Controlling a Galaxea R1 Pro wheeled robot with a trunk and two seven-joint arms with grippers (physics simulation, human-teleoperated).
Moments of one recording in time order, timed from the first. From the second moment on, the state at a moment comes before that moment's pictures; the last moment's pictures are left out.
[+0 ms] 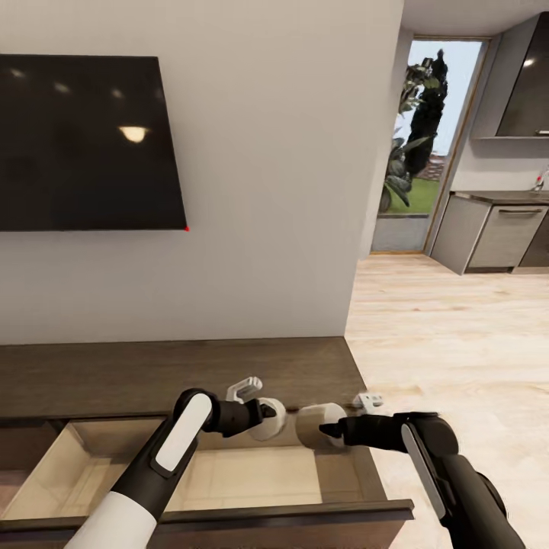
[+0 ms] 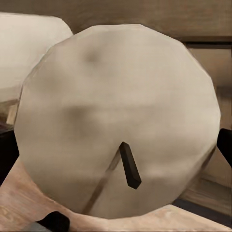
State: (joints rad) left arm -0.55 -0.06 -0.30 -1.13 1.04 0.93 0.42; right arm -0.36 -0.08 0.02 -1.39 -0.07 1.02 0.54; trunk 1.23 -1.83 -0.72
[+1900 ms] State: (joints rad) left arm -0.56 -0.08 -0.28 -0.88 0.88 0.71 0.65; right arm -0.37 0.14 0.18 -1.24 -0.09 1.00 0.00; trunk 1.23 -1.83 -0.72
